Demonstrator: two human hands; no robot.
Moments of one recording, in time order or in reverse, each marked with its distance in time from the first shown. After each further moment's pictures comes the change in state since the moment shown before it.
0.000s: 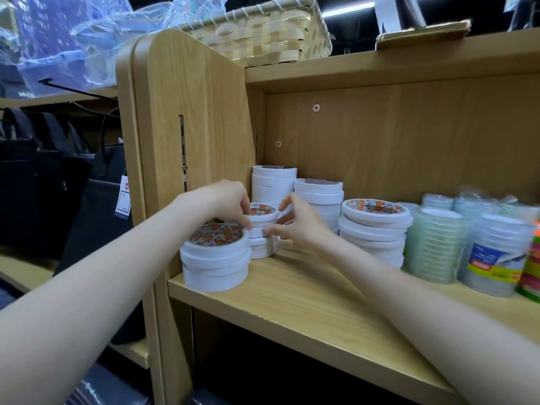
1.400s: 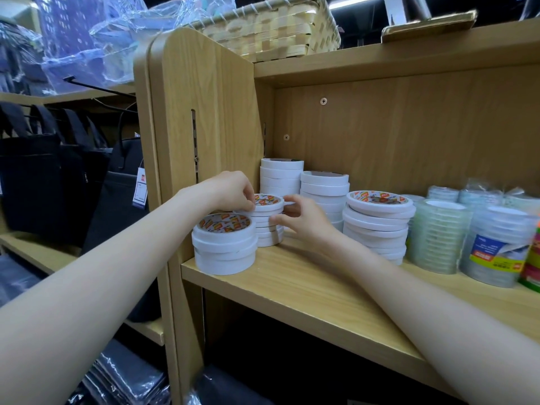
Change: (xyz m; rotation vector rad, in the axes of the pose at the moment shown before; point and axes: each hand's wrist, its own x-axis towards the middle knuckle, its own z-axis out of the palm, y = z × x) left_hand -0.012 -0.005 0.006 -0.114 0.145 -0.005; right_hand -0.003 0.008 0.008 0.098 0.028 -0.057
